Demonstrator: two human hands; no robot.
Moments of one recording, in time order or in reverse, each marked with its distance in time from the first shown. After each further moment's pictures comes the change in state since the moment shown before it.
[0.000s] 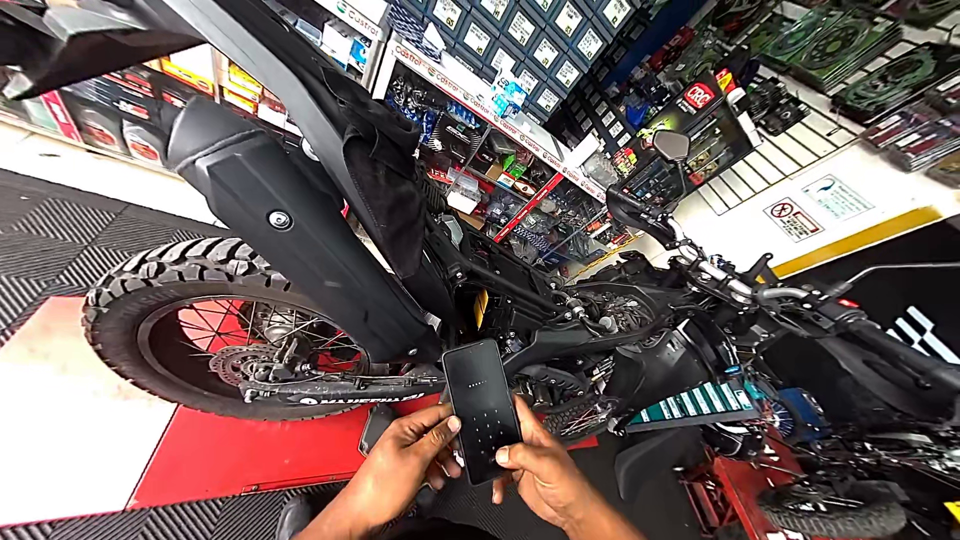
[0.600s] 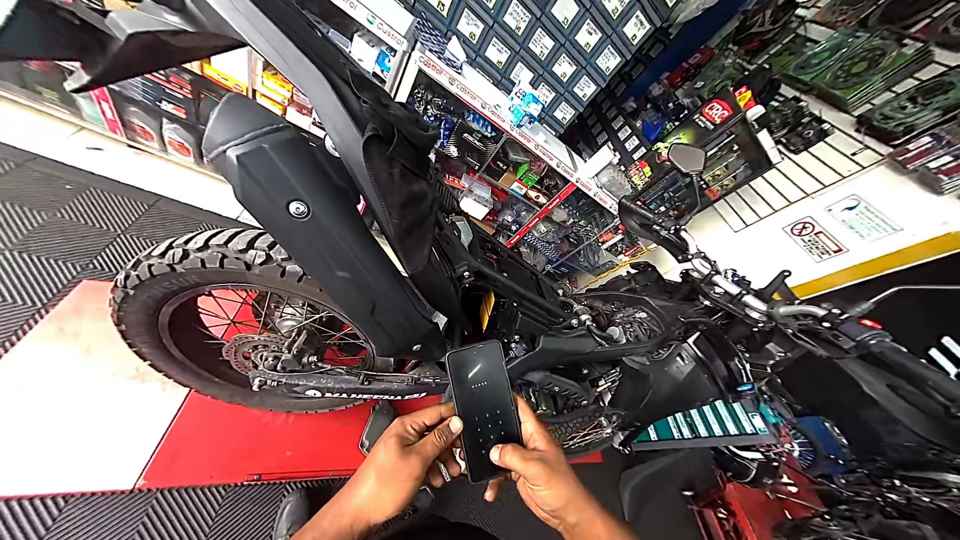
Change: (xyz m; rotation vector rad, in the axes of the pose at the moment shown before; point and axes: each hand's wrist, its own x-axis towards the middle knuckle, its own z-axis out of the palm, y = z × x) left_hand -0.003 -0.008 0.007 0.008 0.025 0.021; right_hand 0.001 0.006 -0.006 -0.099 0.061 -0.004
